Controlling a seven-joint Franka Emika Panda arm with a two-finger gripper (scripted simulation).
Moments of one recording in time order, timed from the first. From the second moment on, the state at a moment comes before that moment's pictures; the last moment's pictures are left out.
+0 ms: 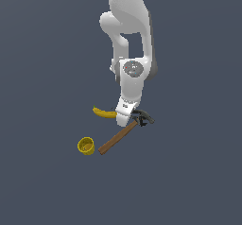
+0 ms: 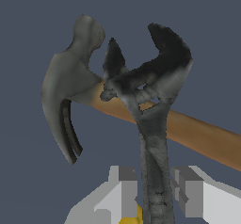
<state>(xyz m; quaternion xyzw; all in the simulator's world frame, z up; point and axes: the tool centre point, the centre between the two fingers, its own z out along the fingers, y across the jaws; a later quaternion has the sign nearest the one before) -0.049 0.042 0.073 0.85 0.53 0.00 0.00</state>
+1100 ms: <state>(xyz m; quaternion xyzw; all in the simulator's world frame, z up) -0.054 -0.091 0.265 0.85 0.53 0.00 0.00</state>
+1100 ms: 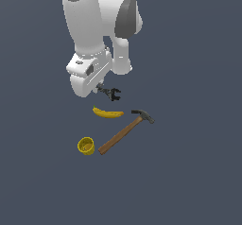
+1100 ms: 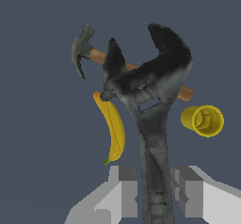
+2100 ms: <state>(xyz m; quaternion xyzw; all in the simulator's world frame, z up) -0.050 -0.187 0.400 0.85 0.53 0.00 0.00</state>
